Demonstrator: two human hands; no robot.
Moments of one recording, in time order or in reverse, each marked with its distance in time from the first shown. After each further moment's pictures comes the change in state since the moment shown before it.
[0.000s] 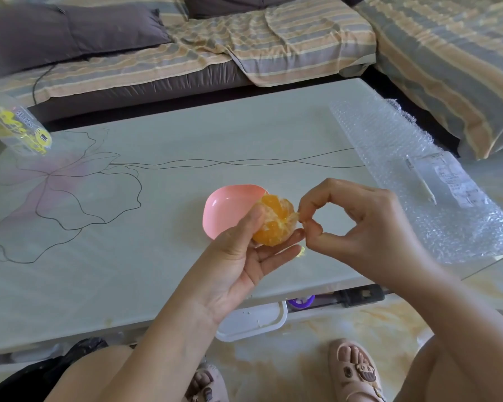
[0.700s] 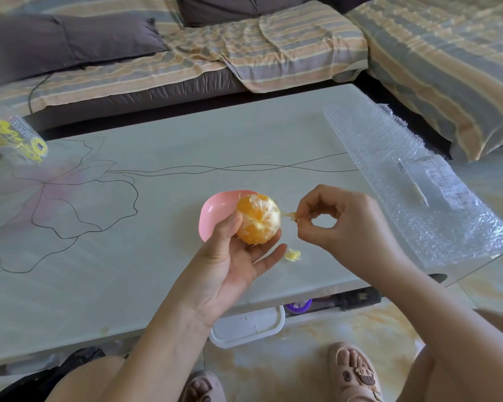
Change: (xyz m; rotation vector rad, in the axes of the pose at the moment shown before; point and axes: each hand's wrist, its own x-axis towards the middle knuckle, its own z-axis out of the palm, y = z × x) left_hand 0.004 0.001 -0.008 -0.128 0.047 0.034; right_hand 0.001 0.019 0.011 0.070 0.052 0.363
